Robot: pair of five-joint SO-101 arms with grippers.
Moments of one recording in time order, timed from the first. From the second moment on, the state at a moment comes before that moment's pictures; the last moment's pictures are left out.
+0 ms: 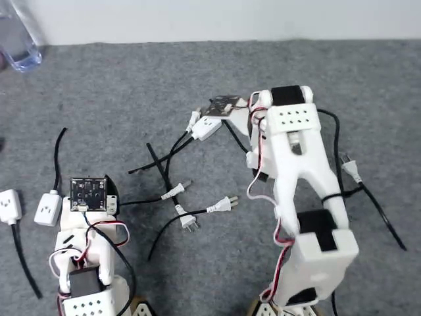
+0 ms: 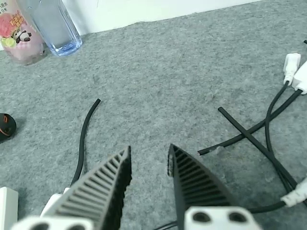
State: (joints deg) left arm -16.4 -102.3 96.9 46.1 -5.7; right arm -12.0 11.5 -10.5 100.2 53.4
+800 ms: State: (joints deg) left arm -16.4 -102.3 96.9 46.1 -5.7; right arm -35.0 -37.0 40.8 89.7 67.8
